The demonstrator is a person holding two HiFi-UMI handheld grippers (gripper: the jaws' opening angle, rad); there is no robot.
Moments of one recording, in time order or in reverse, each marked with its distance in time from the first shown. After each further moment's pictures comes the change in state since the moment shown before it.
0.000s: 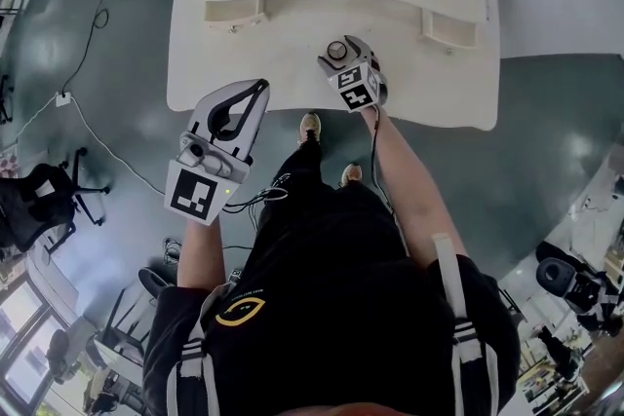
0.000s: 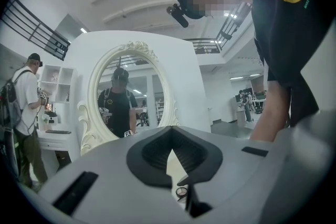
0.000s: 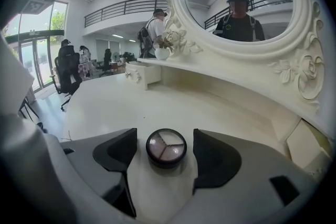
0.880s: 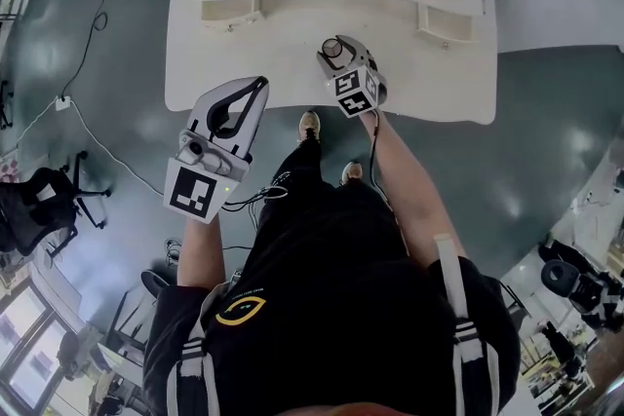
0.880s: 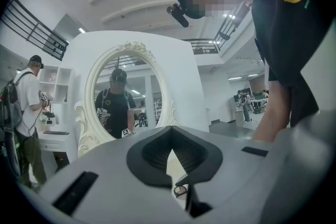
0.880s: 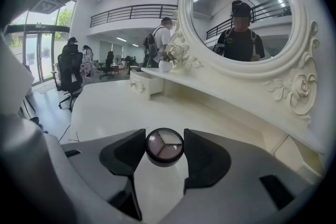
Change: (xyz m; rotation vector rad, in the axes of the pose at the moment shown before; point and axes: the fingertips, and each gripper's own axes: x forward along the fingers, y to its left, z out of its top) left arm 0.001 -0.008 0.002 0.006 -0.003 -0.017; right arm -0.024 0.007 0.018 -0.058 -0.074 -0.033
